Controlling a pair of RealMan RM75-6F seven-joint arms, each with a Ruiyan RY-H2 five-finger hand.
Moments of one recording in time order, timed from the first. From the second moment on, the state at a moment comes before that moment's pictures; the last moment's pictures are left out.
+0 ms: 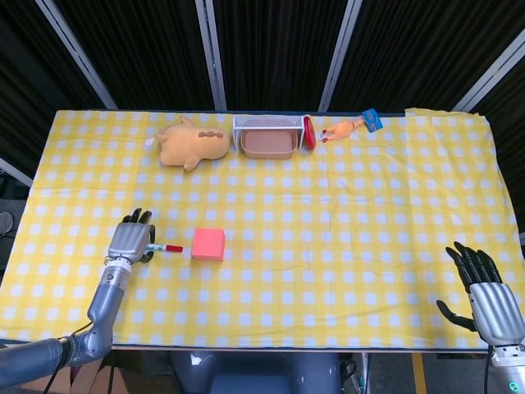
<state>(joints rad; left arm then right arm) -0.61 -1.59 -0.17 -1.42 0.77 1.01 0.71 0.06 -1.07 0.00 -1.60 -1.60 1.48 0.15</state>
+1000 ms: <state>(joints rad) -0.64 -1.60 -0.21 -1.57 0.57 1.15 0.76 0.06 -1.06 0.00 -1.60 -1.60 1.49 0.16</state>
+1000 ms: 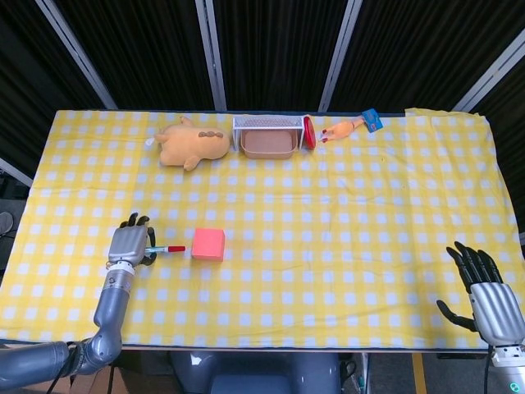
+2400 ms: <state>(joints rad) -0.89 -1.85 -0.33 -1.53 0.43 1.22 0.91 0.06 -1.05 0.00 -1.60 -1.60 1.49 0.19</state>
